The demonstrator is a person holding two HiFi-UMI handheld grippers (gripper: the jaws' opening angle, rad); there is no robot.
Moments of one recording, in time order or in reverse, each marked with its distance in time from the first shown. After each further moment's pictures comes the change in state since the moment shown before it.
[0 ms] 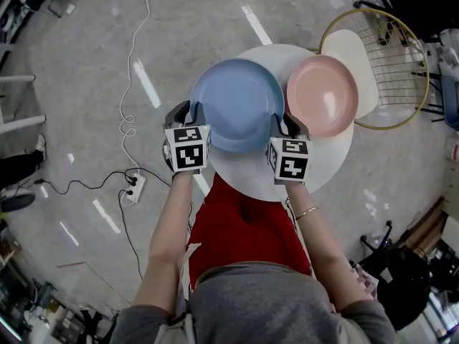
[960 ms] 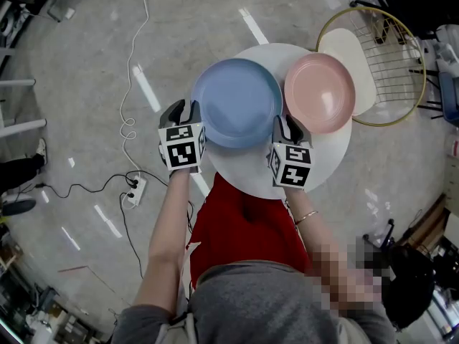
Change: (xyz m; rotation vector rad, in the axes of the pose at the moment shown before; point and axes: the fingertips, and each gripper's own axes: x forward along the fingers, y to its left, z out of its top) left arm -0.010 0.011 0.003 -0.054 -0.030 -0.002; right arm -0.025 -0.004 -0.001 0.058 -0.088 -0.042
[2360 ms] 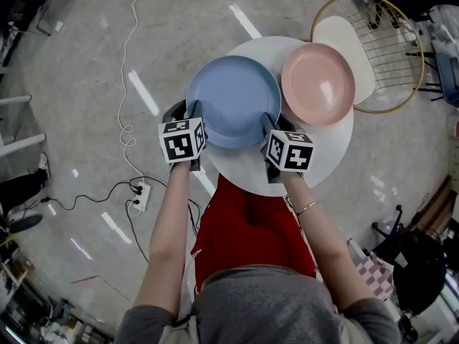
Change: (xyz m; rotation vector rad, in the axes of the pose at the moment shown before) left arm 0.034 -0.015 -0.014 -0.034 0.075 -0.119; right arm 0.031 0.015 -0.031 0.241 0.134 0.114
